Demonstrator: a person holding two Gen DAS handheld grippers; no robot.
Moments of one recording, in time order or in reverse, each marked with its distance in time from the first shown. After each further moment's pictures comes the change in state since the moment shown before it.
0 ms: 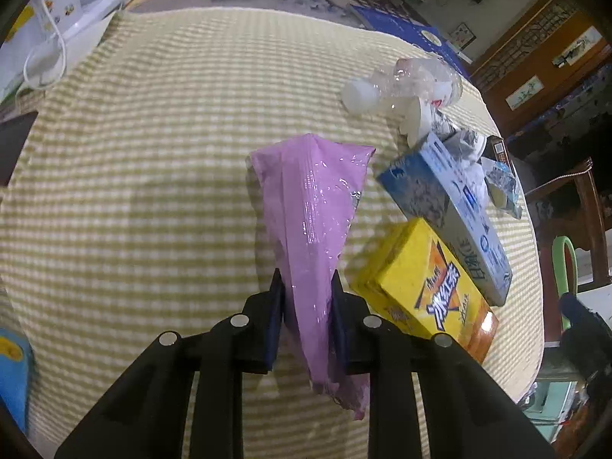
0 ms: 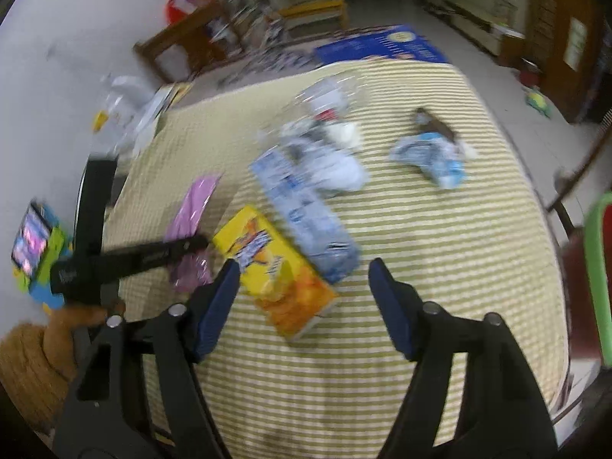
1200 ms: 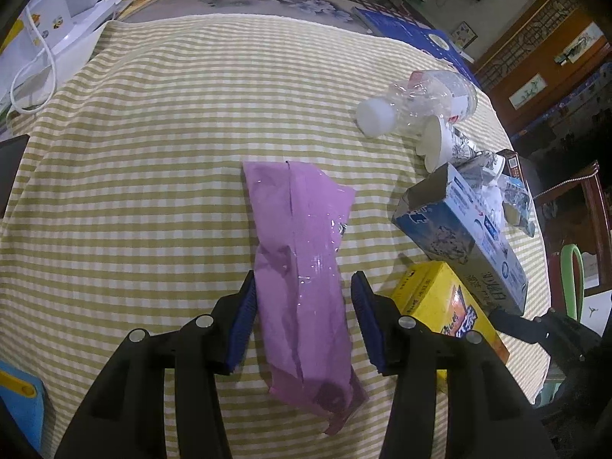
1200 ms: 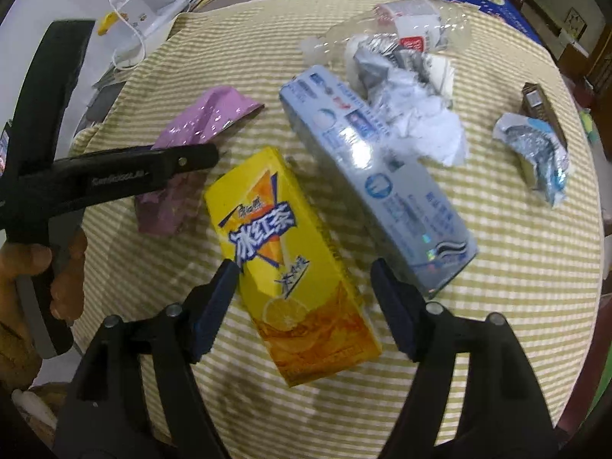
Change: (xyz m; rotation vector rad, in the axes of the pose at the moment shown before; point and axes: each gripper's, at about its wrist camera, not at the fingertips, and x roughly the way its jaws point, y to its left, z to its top) left arm 0.009 0.003 0.030 0.016 -0.008 0.014; right arm 0.088 0.020 0.010 -0.167 0.258 0.034
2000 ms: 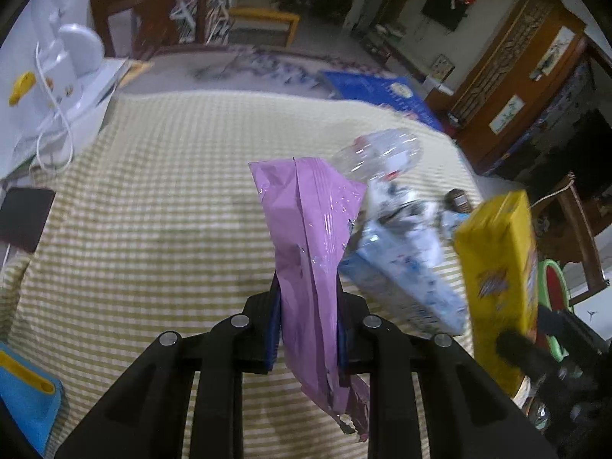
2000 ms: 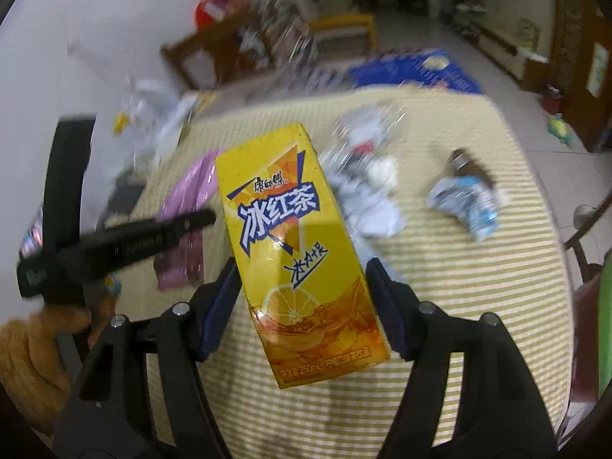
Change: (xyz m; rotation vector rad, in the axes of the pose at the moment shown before) left arm -0.072 -0.036 -0.004 0.051 -0.196 -0.030; right arm -0.117 -0.030 -0.019 0.171 -0.410 -0.011
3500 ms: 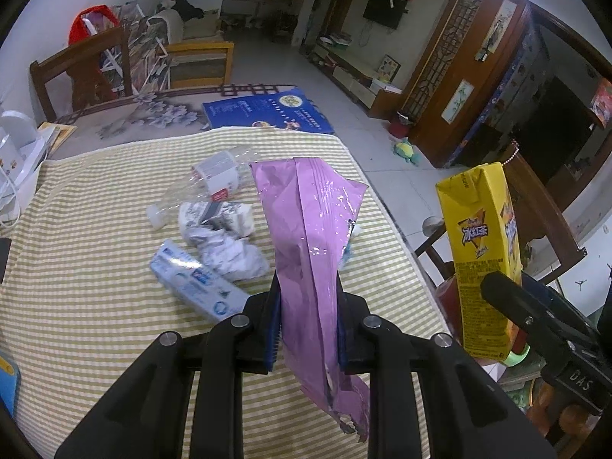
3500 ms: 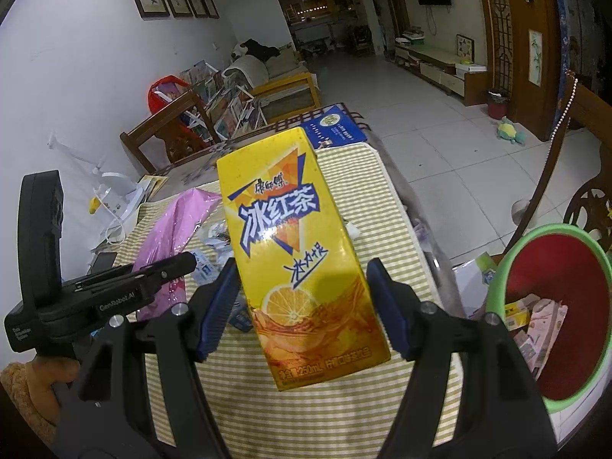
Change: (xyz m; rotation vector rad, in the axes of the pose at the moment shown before) left arm -0.022 -0.183 -0.021 0.145 -0.073 -0.074; right arm -0.099 -0.132 -0.010 0.122 -0.184 -0.075
